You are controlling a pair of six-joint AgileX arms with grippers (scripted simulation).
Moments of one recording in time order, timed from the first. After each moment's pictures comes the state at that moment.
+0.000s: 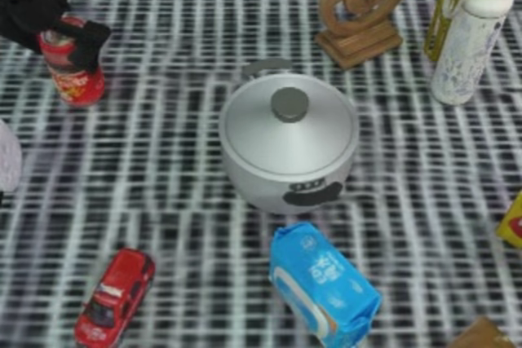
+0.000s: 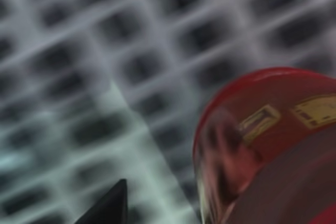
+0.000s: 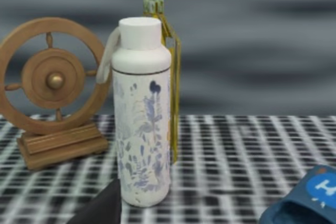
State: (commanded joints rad) left arm -0.01 3.03 3.27 -1.65 0.11 0.48; right arm 0.00 0.00 0.00 0.00 0.00 0.00
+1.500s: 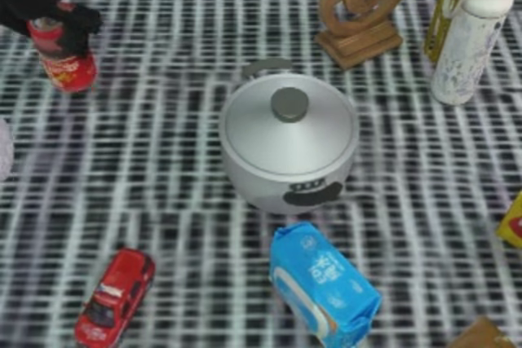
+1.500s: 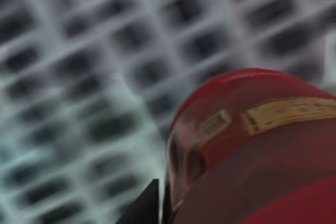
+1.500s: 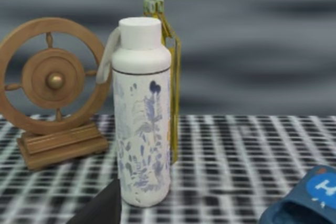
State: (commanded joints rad) left arm 0.00 2.94 3.17 -1.60 0.10 0.48; right arm 0.00 0.00 0.00 0.00 0.00 0.00
